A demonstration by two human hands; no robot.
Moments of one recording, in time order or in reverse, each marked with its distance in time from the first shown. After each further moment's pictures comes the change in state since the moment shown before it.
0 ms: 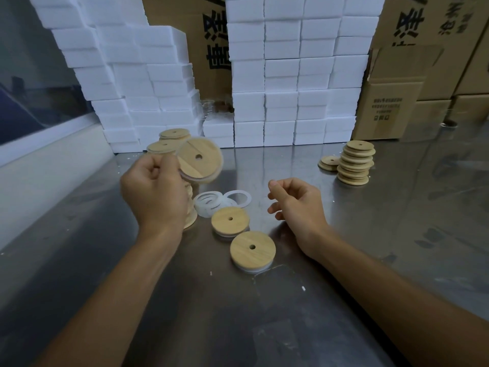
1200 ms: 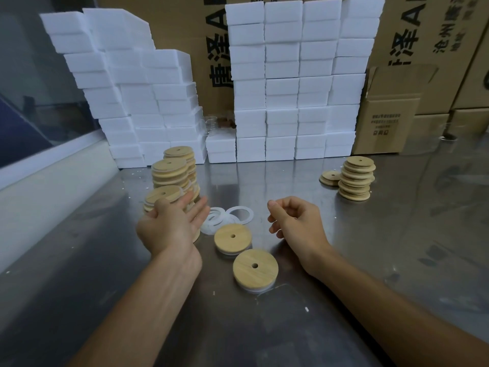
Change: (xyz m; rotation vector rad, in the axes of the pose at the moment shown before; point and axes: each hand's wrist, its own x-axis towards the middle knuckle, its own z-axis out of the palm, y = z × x) left_hand -0.010 -0.001 0.013 -0.462 0.111 -0.576; right_hand 0.002 0.003 0.001 -0.018 -0.028 -0.010
